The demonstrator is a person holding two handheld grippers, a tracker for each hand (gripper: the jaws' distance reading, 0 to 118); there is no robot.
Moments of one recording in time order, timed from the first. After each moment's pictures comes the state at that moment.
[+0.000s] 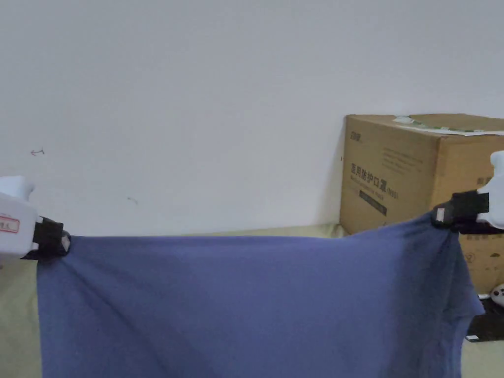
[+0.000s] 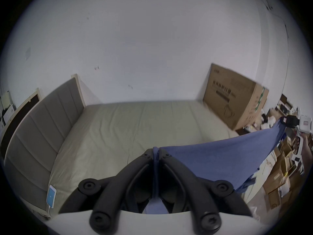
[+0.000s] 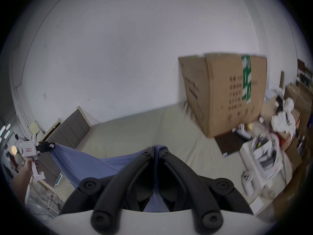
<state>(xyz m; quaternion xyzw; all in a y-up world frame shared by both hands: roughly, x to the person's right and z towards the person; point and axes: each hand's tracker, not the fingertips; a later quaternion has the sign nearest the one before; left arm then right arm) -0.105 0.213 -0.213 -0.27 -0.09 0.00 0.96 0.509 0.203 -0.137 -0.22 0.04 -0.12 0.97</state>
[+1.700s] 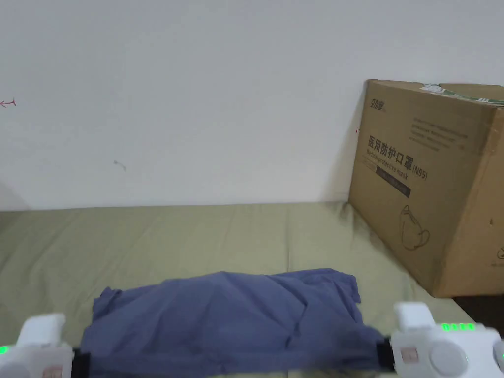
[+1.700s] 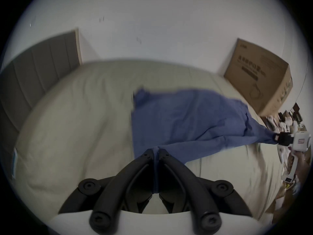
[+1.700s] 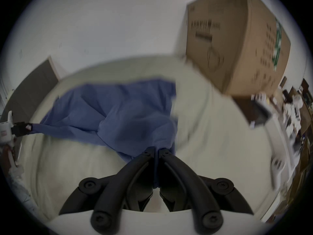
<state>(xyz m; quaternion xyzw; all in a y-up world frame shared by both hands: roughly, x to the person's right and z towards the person) -0.079 -0.103 -0.302 -0.40 -0.06 0.05 0.91 0.450 -0.125 -0.274 -0.43 0.00 -0.03 0.90</state>
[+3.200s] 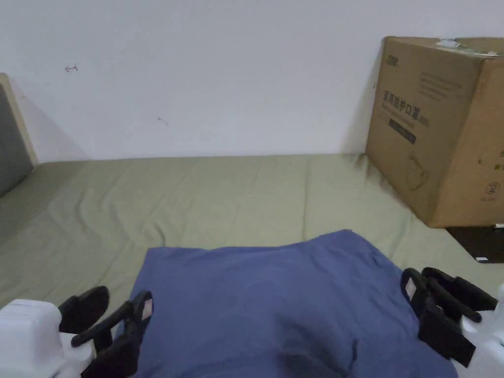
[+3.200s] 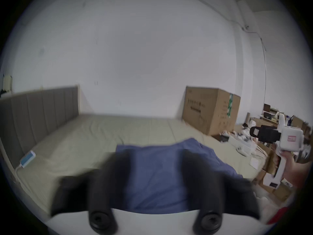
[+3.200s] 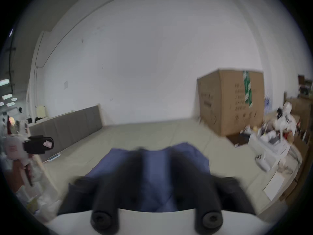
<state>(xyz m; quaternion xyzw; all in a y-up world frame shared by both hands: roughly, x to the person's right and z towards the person) -0.037 0.039 0.062 -0.07 -0.13 0.03 0.99 0.355 0.014 0.060 -0.05 0.05 -0.05 1.00</state>
